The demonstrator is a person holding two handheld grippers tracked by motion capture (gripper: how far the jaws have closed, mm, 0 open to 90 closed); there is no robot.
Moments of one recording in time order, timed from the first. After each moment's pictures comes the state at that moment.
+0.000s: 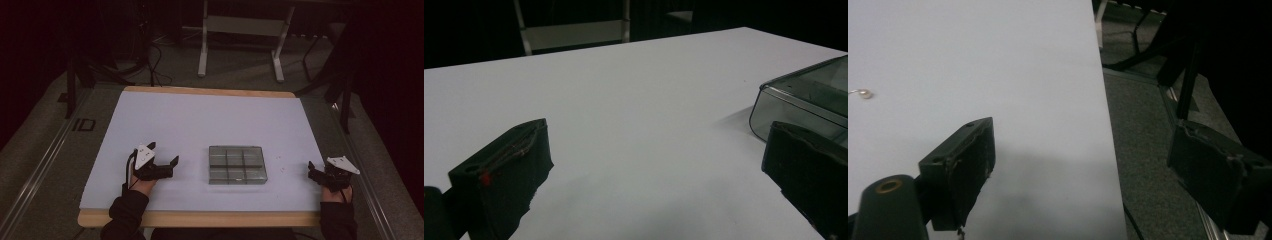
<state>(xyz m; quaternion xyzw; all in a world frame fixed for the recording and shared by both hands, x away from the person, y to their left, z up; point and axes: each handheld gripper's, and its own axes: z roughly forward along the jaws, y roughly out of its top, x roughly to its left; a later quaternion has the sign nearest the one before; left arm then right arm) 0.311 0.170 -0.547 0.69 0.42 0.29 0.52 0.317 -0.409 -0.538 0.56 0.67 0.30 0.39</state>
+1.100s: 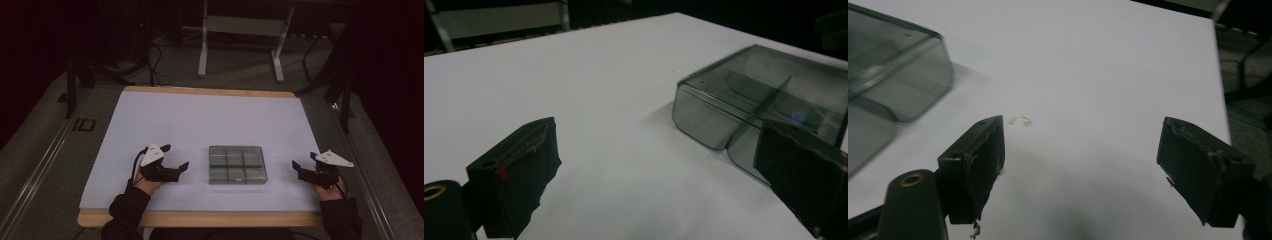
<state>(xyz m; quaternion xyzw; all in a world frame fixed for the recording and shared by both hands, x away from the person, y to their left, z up) 0.310 0.148 -0.529 0.75 0.34 0.20 0.53 0.320 -0.377 -0.516 0.45 0.75 0.39 0.29</state>
